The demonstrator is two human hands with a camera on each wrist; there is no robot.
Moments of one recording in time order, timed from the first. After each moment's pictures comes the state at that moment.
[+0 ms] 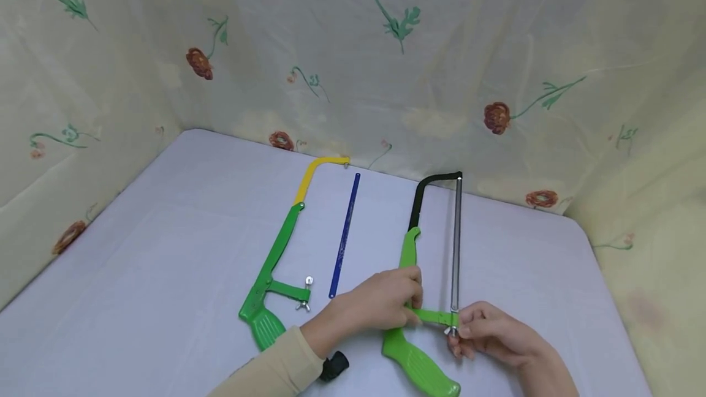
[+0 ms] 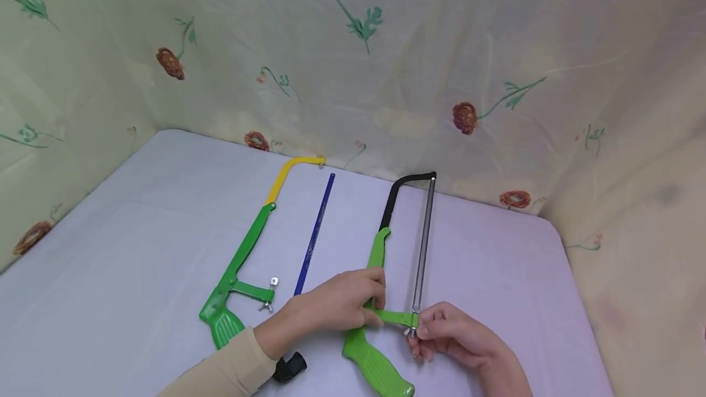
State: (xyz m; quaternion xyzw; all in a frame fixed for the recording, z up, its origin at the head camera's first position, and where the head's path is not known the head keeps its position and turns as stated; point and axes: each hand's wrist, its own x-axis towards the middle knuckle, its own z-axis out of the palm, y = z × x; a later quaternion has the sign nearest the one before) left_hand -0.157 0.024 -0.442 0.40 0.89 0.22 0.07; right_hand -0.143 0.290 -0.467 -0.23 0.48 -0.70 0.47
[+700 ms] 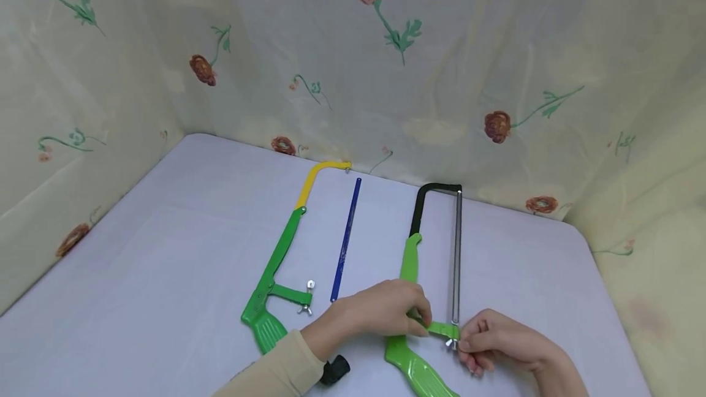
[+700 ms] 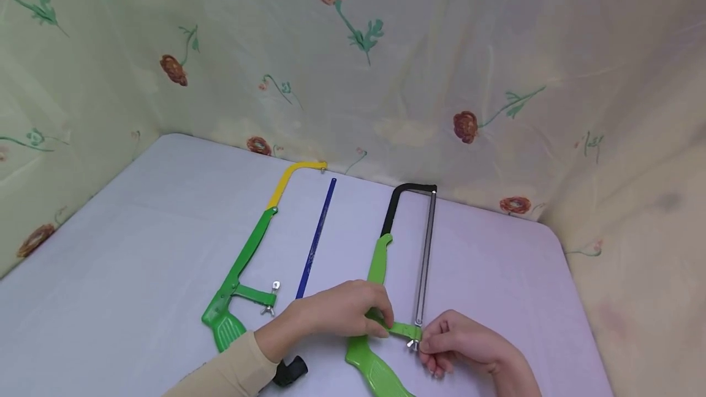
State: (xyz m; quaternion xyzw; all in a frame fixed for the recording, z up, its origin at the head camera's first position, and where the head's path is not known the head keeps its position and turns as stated) left_hand -0.156 0.023 -0.437 0.42 0.85 0.29 0.16; right_hand -0.143 0.298 -0.459 -0.21 0.62 -0.59 0.47
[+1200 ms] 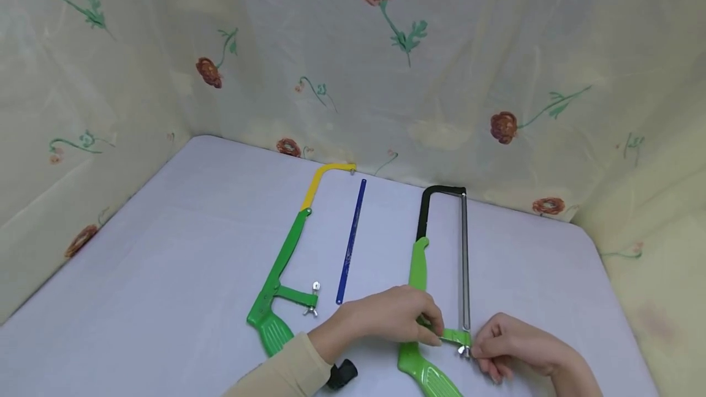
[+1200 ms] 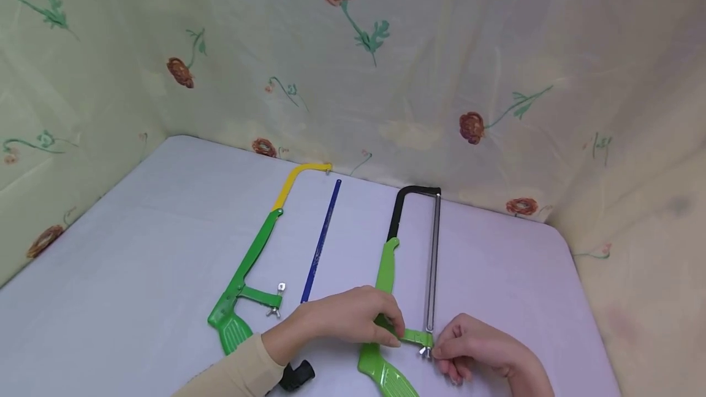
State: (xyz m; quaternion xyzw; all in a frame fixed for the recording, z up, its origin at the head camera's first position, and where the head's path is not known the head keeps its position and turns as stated) left_hand -0.155 0.025 -0.440 0.44 0.83 0.30 0.18; right_hand -0.142 0.307 -0.463 -0.24 0.64 -0.57 0.45
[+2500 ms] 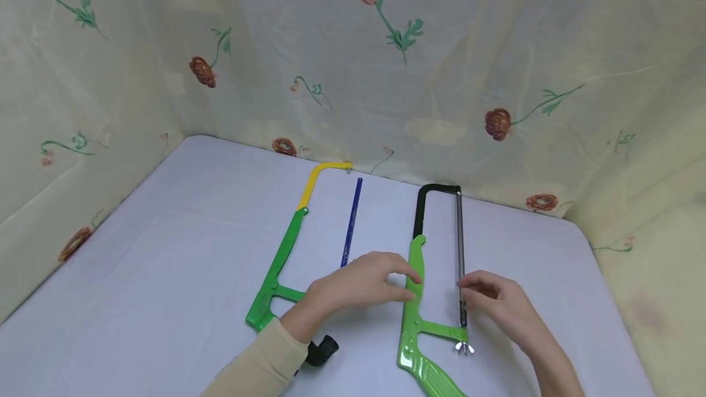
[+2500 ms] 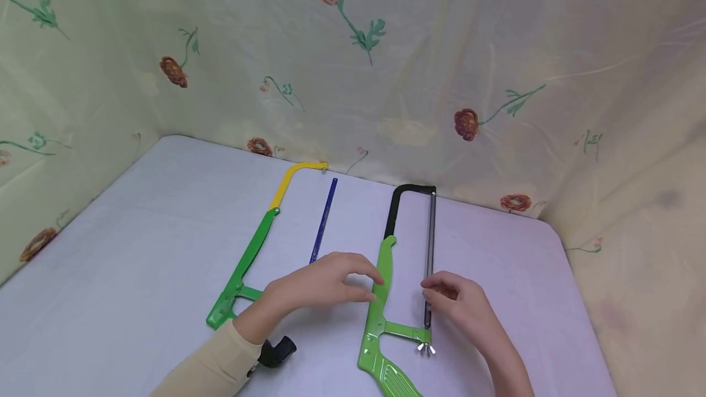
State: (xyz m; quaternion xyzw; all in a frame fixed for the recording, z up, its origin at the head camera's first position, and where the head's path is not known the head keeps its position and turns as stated) left_hand -0.175 -0.019 -0.422 0.34 0.85 0.37 0.15; right_hand -0.138 0.258 -0.418 -0.03 0.91 -0.40 0.09
